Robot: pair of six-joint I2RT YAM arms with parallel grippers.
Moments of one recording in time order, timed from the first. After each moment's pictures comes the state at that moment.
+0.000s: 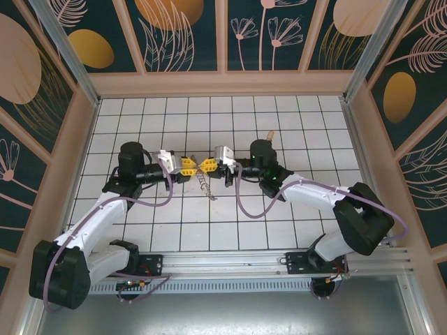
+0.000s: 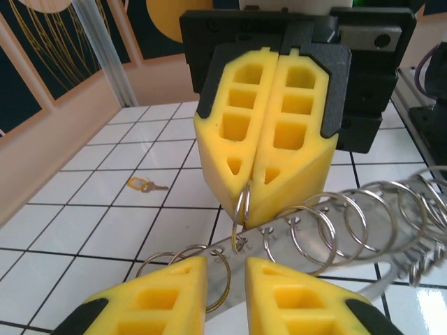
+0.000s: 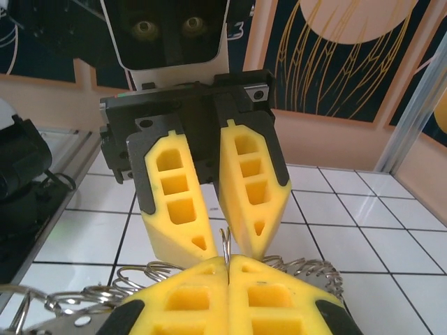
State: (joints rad) left arm -0.27 1.08 0.60 0.15 1.03 0.48; right arm 0.77 1.47 0.78 0.61 -0.74 -0.25
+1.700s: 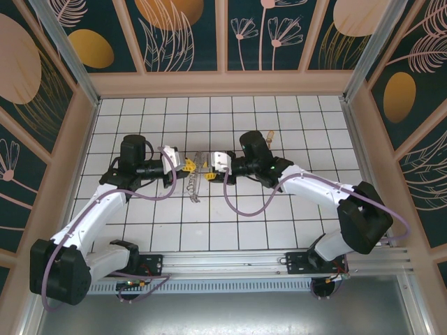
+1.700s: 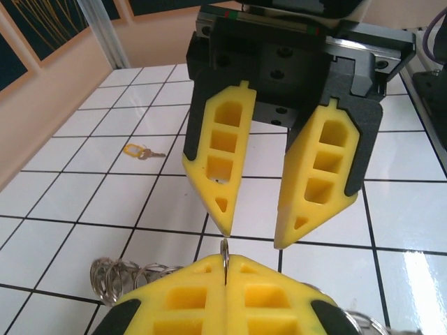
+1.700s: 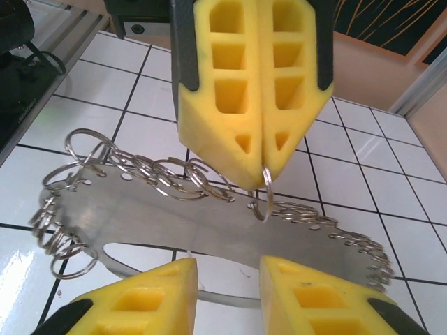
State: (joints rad) left arm -0.28 1.11 0.75 -0.21 0.96 0.67; right arm 0.77 1.48 0.96 0.06 -0.67 -0.67
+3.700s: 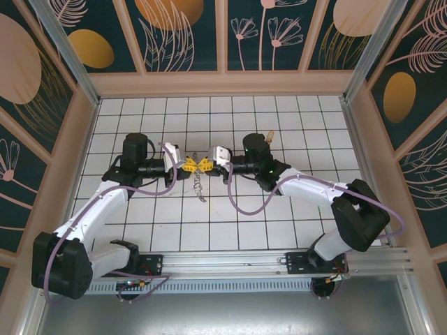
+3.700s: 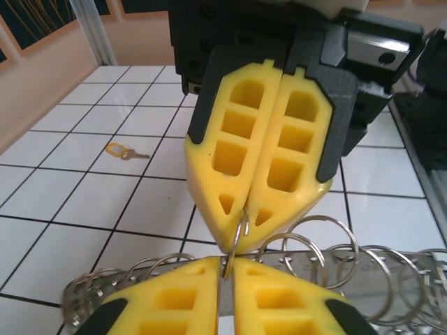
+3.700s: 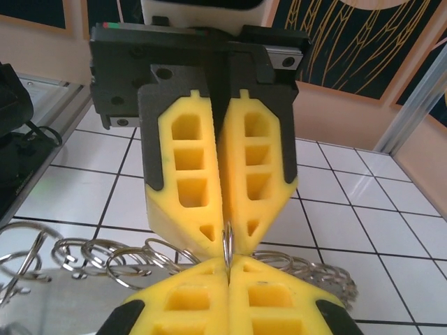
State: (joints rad) left arm -0.28 1.16 0.76 -0.17 1.01 0.59; right arm 0.77 1.50 0.88 0.38 -0.72 -0.44
